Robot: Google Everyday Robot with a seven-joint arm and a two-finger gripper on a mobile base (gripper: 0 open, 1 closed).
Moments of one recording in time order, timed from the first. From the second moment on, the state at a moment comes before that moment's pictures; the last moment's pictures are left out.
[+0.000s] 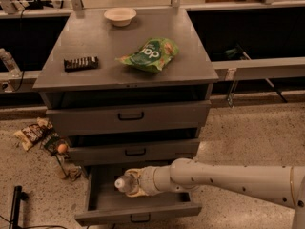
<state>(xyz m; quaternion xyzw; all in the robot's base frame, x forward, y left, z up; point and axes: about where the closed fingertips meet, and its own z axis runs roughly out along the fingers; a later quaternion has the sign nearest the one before) 0.481 0.084 0.469 -0.71 0.54 0.17 0.42</state>
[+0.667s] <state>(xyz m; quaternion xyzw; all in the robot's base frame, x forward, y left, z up) 0.537 0.055 0.367 -0.68 0.56 0.22 0.43</state>
